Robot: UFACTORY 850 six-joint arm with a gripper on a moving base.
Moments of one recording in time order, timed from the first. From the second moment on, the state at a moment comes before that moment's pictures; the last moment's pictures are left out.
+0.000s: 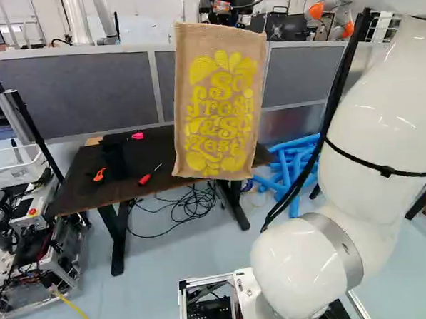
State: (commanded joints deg) arm 10.0 -1.9 -90.1 3.4 -88.6 27.0
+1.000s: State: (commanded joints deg) arm 10.0 -1.9 -90.1 3.4 -88.6 27.0
